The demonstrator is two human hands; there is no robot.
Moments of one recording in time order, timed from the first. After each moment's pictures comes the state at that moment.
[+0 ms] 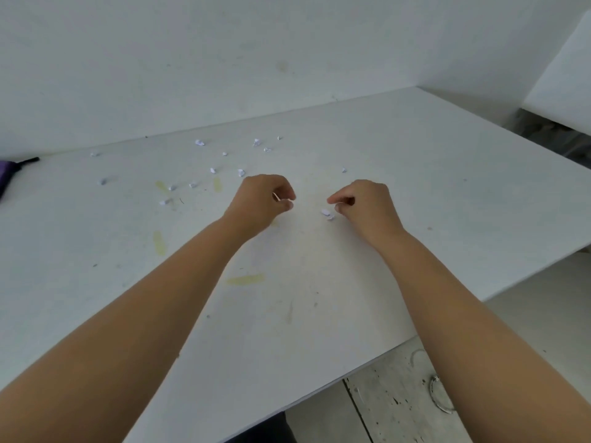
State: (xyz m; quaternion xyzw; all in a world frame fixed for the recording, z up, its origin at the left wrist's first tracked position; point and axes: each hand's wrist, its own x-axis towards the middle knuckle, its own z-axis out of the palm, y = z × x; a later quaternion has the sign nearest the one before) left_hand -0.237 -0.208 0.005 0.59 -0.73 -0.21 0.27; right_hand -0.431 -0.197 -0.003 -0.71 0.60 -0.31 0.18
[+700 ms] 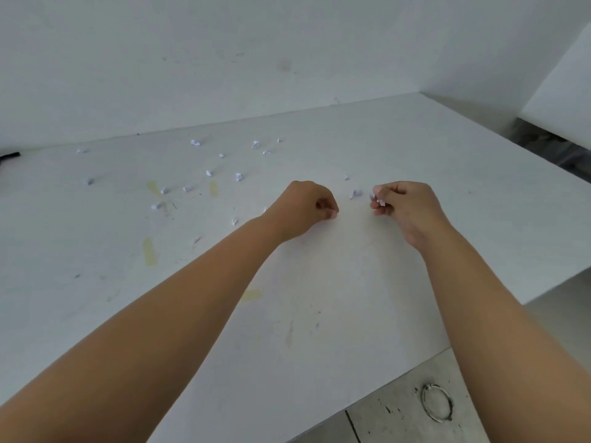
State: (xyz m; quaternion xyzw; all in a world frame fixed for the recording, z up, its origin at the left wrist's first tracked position) left_hand -0.281 -0.236 -0.002 0.50 -0.81 -0.22 0.22; right_hand -0.478 -0.229 -0.003 -0.48 0.60 -0.48 0.42
